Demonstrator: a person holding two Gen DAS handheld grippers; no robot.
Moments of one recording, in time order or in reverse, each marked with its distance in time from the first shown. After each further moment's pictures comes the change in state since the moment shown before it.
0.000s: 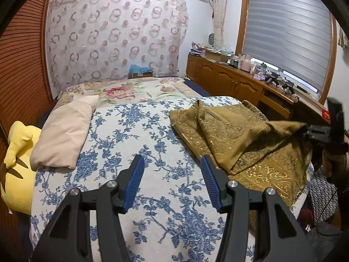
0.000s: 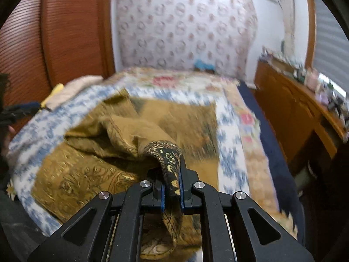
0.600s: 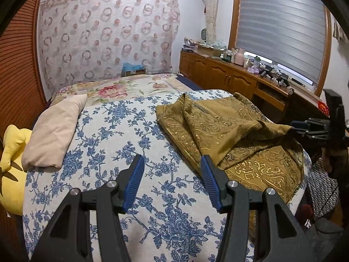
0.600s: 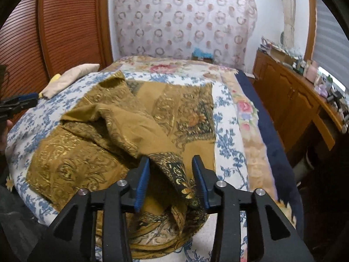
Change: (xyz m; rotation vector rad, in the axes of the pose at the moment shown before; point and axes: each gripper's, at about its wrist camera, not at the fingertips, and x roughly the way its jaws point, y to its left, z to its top) left arm 0.008 -0.025 -0.001 0.035 0.025 -0.024; right arm -0.006 0.001 -0.010 -0.017 0.042 -0.011
